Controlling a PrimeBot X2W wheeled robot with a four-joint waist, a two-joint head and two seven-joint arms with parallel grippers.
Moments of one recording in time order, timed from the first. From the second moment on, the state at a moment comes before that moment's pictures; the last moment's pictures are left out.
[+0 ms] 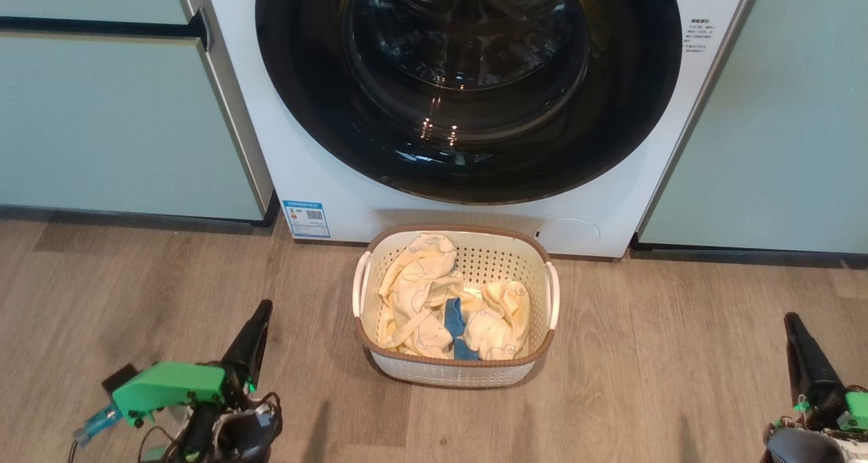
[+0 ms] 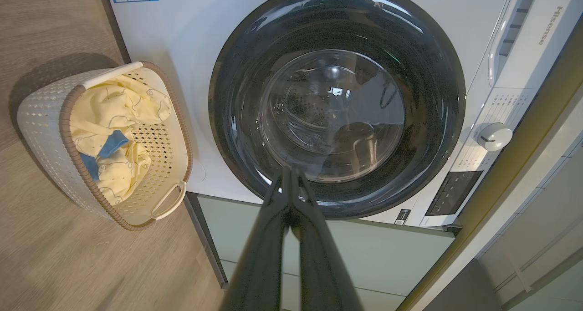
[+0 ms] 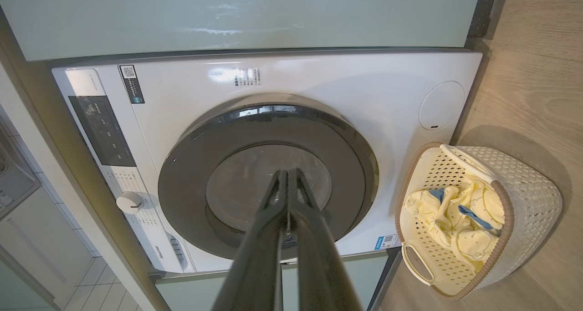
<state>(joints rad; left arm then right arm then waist) -0.06 0.04 0.08 0.27 -1.62 -0.12 0.11 -0.05 -0.05 -0.13 0.28 1.62 0.13 0.11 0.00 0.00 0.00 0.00</state>
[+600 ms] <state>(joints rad) -0.06 0.04 0.08 0.27 -1.62 -0.12 0.11 -0.05 -0.05 -0.13 0.28 1.62 0.13 0.11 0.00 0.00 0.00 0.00</state>
